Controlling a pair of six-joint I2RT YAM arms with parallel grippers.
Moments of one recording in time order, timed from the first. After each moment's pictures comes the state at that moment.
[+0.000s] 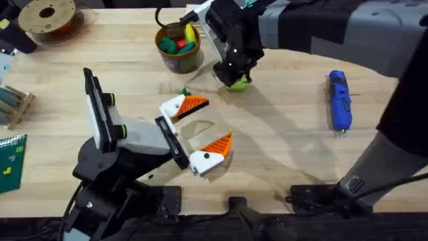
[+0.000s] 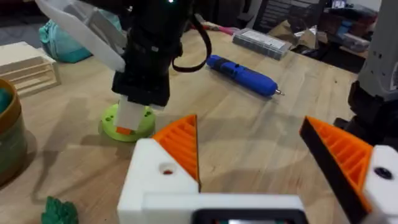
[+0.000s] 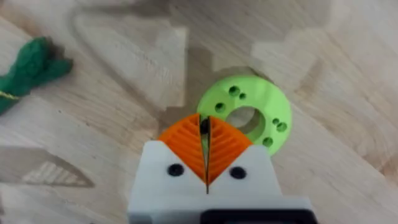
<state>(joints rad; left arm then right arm) -0.38 0.01 0.01 -0.06 0.67 -0.15 0.64 1.98 1.49 -0.83 0.08 -0.01</state>
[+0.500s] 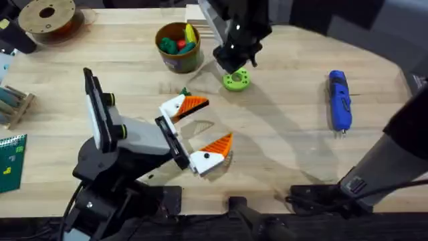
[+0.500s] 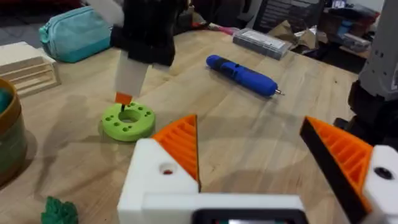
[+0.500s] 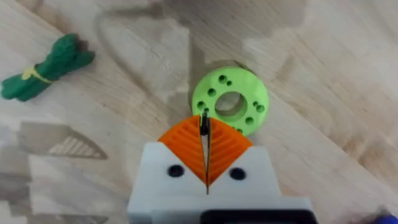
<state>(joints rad) -0.38 0.01 0.01 -0.06 0.67 -0.15 0.64 1.95 1.68 -1.05 0.09 -0.03</state>
